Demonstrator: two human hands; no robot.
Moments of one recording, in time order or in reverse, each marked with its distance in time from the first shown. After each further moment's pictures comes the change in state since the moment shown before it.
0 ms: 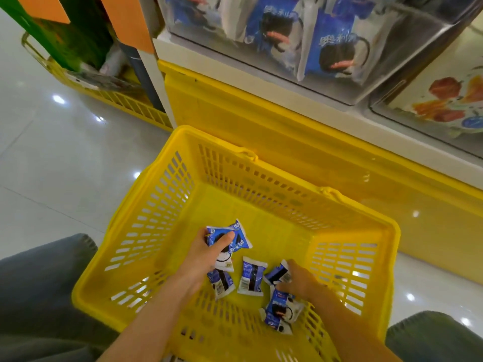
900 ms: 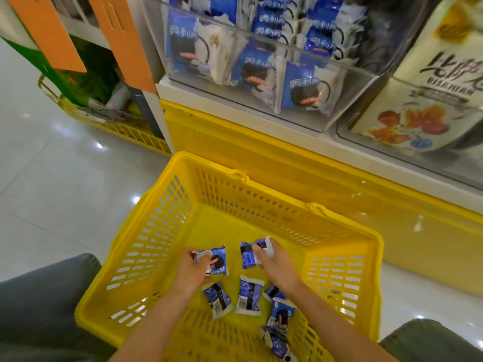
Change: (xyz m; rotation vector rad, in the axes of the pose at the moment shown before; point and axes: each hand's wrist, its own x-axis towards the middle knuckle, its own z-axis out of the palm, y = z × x) left_hand 0.003 -0.002 -0.007 0.052 0.184 0.081; right_hand -0.041 -0.098 -0.029 0.534 0.363 -0.272
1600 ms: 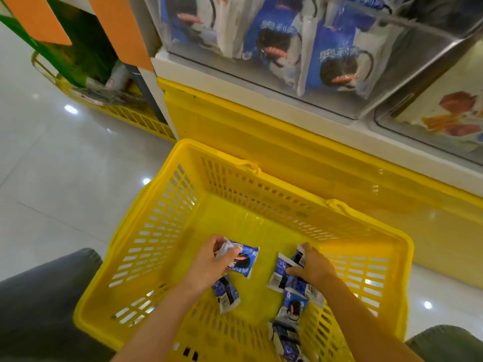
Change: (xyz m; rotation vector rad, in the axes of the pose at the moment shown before) left_hand 0.013 0.000 0.008 0.120 -0.248 0.168; right_hand 0.052 0.087 -0.043 -0.739 -0.150 0.212
